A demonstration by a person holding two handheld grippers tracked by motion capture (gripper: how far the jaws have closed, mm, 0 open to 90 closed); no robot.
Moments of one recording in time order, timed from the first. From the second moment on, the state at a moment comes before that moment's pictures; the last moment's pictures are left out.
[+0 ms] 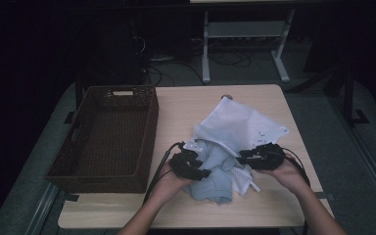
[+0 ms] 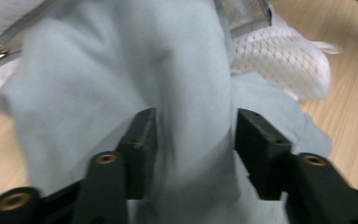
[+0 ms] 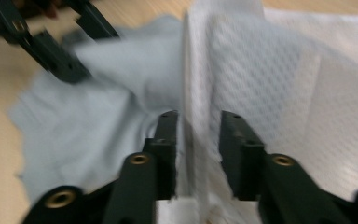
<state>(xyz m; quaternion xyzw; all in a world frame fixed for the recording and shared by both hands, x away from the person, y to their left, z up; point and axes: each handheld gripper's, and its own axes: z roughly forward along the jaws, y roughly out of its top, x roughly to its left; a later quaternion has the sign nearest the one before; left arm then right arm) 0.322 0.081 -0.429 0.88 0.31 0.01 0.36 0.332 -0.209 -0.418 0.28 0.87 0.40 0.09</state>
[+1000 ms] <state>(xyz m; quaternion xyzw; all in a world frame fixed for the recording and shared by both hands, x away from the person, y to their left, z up) 0.313 0.109 -0.457 0.89 0.31 0.05 0.33 0.378 -0.148 -0.413 0.27 0.87 0.40 0.12</state>
